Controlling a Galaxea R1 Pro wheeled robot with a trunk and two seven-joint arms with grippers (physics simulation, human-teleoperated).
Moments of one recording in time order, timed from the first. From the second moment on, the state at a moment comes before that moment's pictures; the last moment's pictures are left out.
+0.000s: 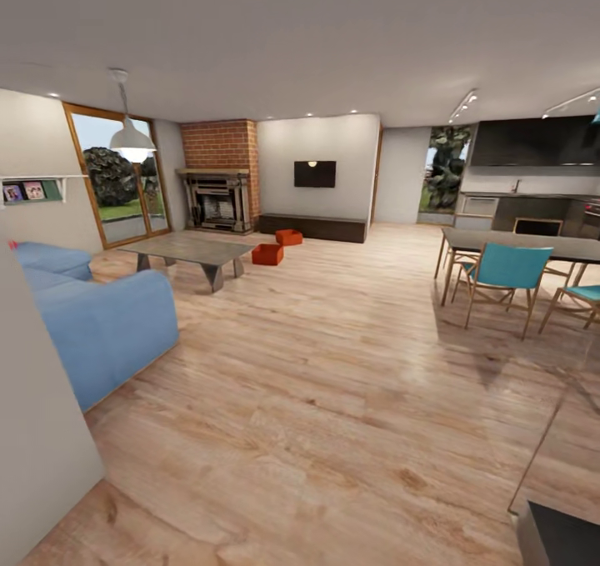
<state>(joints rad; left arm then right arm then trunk) 0.00 0.01 0.05 -0.16 0.23 -0.06 0.02 -0.15 -0.08 0.30 0.03 -0.19 -0.19 0.04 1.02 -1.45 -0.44</state>
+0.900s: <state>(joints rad) 0.00 0.01 0.05 -0.19 0.33 -0.04 0.04 -0.15 -0.08 0.30 0.03 -0.19 -0.18 0.04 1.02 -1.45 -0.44</state>
